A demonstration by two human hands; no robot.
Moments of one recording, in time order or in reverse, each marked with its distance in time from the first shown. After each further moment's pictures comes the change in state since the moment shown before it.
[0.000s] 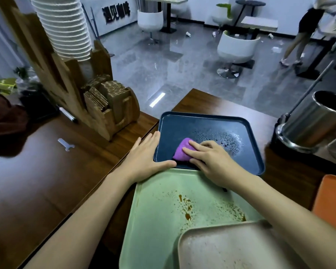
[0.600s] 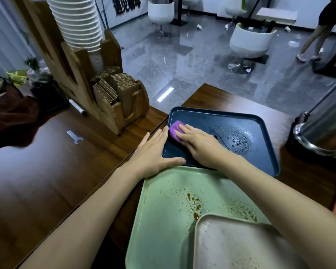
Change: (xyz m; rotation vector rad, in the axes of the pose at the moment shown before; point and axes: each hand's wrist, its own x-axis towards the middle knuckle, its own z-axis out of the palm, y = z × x) left_hand 0.001 0.000 0.000 -0.016 -0.004 0.001; right_hand 0.067 -0.018 0.006 0.047 -0.052 -0.096
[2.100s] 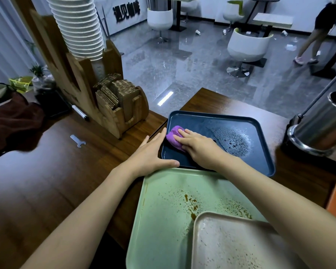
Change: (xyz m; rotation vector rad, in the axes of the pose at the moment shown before) left_hand -0.015 0.013 -0.024 -0.215 -0.084 -0.034; right_hand -0.006 -0.002 -0.009 0.016 -0.080 0.041
